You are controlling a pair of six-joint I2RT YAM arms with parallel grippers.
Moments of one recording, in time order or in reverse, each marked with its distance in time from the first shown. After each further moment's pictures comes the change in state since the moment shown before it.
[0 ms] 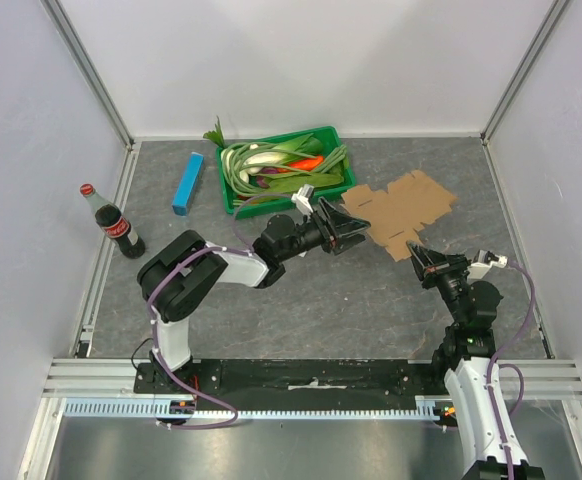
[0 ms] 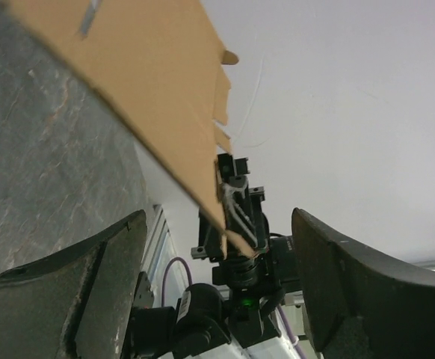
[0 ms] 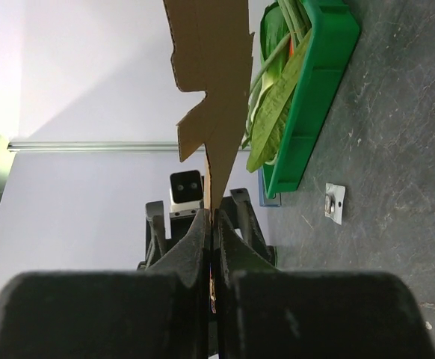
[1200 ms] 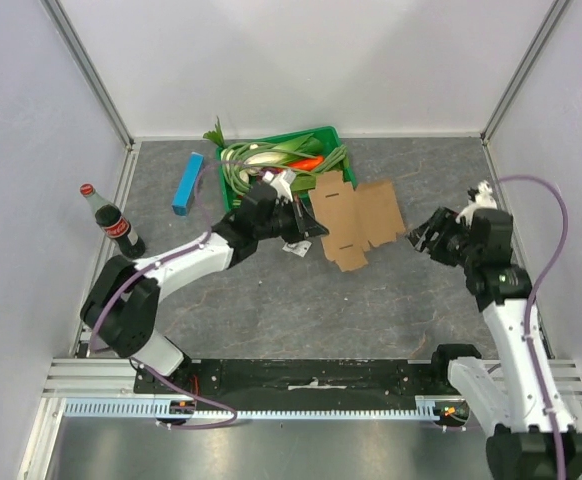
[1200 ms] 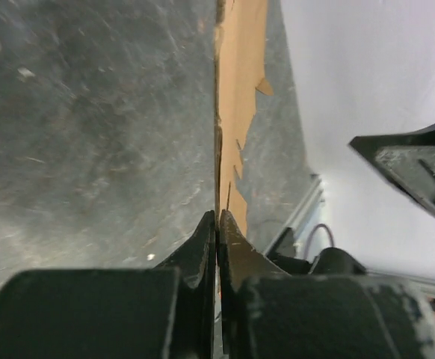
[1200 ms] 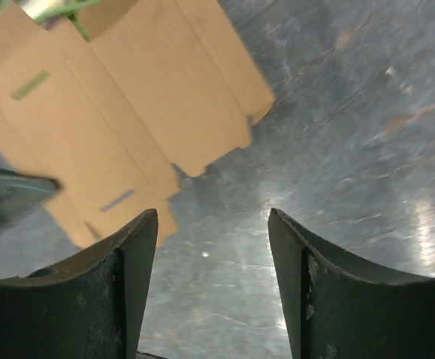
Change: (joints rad) left arm 0.126 -0.325 0.026 -0.848 0.024 0.481; right arm 0.068 0.366 0.674 -0.856 0.097 -0.961
